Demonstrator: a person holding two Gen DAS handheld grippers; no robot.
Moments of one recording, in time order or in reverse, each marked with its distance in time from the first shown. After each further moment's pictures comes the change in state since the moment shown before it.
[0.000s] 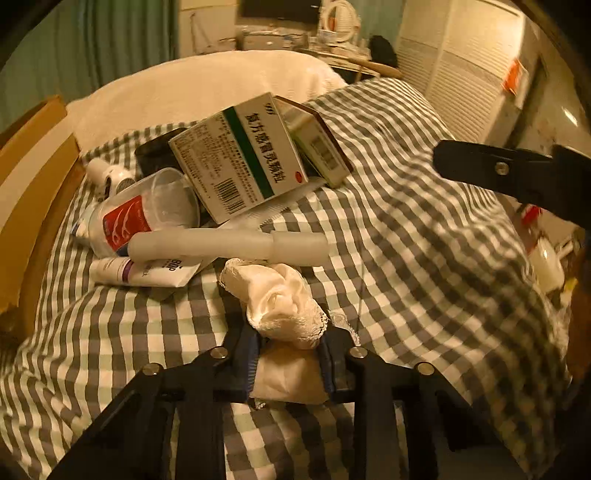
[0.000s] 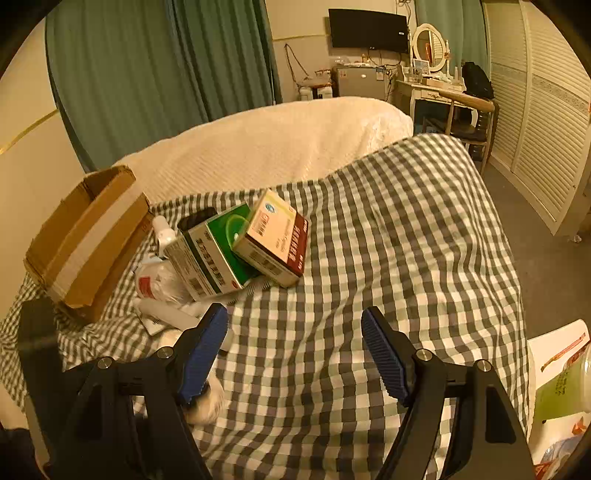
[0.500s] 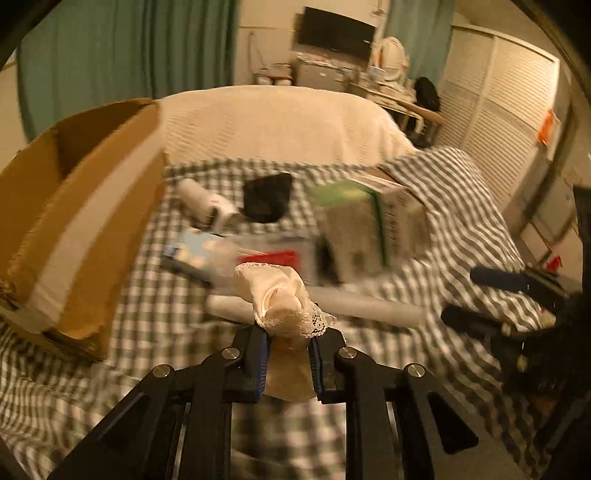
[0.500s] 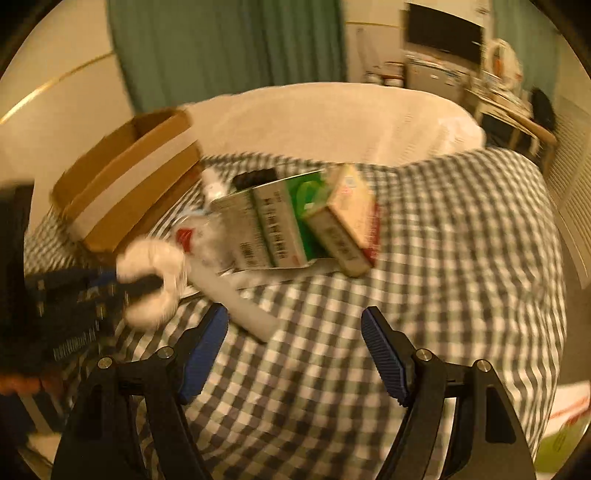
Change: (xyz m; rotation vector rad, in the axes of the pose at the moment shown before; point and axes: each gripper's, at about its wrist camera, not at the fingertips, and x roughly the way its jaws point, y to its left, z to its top) left arm -0.048 0.094 0.019 -0.174 -0.122 0.105; right arm 0.036 0.062 -0.006 -0.276 0.100 0.160
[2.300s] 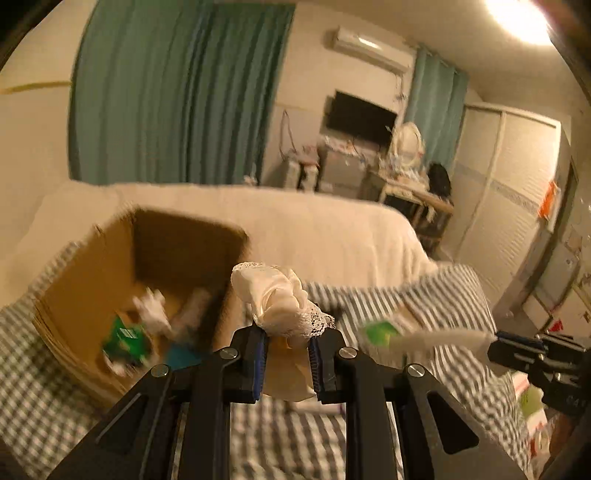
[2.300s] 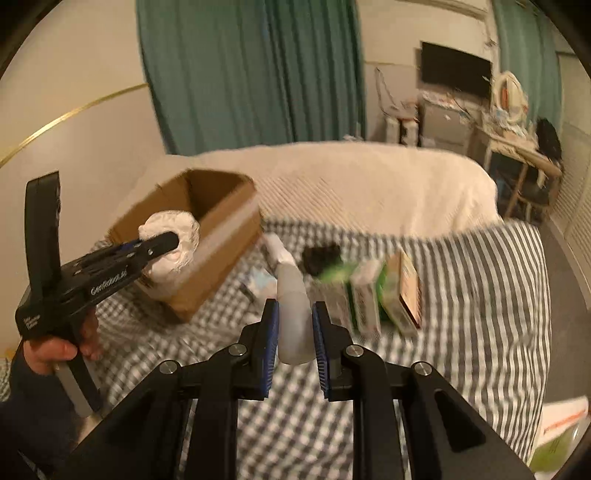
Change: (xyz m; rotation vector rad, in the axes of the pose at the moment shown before) left arm -0.112 0.086 0.073 -0.104 -0.334 0.021; right arm -0.097 0.085 0.072 0.002 -0.196 0.047
